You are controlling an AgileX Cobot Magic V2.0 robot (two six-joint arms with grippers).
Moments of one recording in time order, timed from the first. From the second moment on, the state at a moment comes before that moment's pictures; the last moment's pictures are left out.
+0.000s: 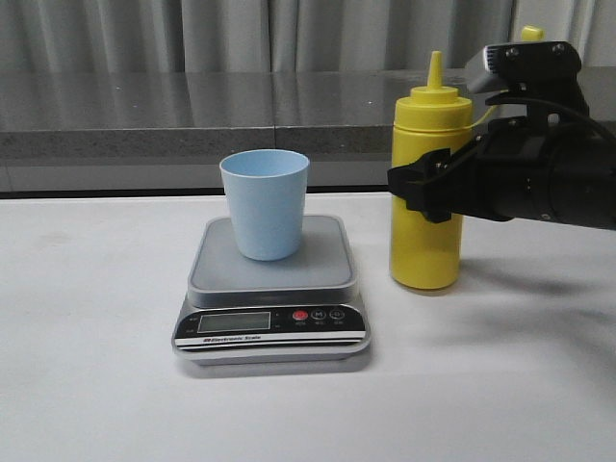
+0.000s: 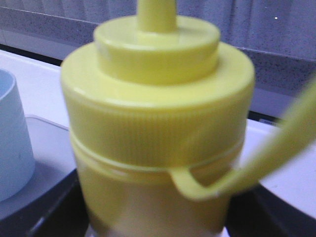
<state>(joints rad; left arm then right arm) -0.10 0.26 -0.32 -0.03 0.32 -0.02 0.28 1.85 -0.62 -0.29 -1.01 0.16</state>
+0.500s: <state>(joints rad) -0.10 0.26 -0.32 -0.03 0.32 -0.02 0.28 1.85 -0.62 -0.29 -1.02 0.17</state>
